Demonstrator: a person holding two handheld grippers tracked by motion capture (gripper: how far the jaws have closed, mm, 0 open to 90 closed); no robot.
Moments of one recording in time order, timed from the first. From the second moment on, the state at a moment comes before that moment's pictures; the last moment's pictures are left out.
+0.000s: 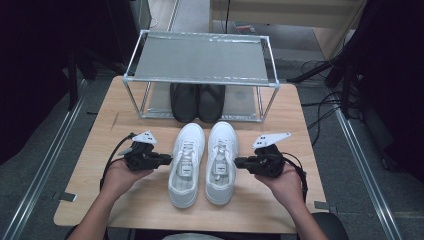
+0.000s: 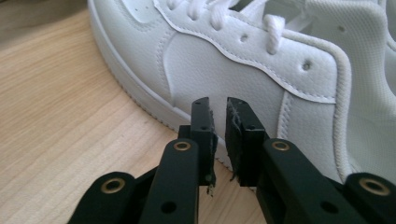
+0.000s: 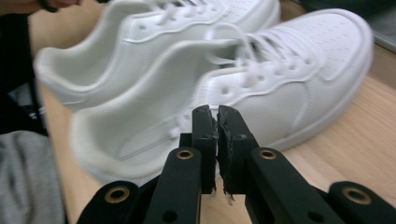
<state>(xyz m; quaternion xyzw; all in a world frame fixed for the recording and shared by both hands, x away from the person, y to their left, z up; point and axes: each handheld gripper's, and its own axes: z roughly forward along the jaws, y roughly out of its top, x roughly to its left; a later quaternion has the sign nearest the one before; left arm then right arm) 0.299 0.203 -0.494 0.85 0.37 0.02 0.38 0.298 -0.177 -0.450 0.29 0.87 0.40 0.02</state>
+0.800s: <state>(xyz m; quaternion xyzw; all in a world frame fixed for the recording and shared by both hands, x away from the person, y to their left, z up) 0.299 0.202 -0.503 0.85 0.38 0.01 0.38 0.367 -0.161 -0.484 0.33 0.87 0.37 0.05</state>
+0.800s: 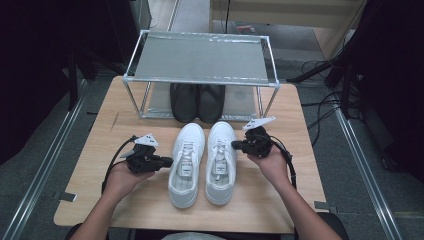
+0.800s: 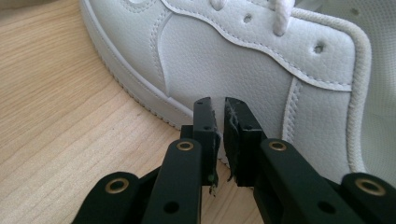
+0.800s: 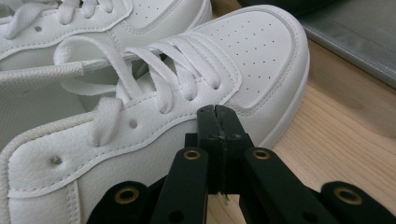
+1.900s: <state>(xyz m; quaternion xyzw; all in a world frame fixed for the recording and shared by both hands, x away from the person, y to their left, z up) 0.291 0.178 -0.509 0.85 0.36 -0.01 0.39 0.377 -0.160 -0.486 0.33 0.86 0.38 0.03</state>
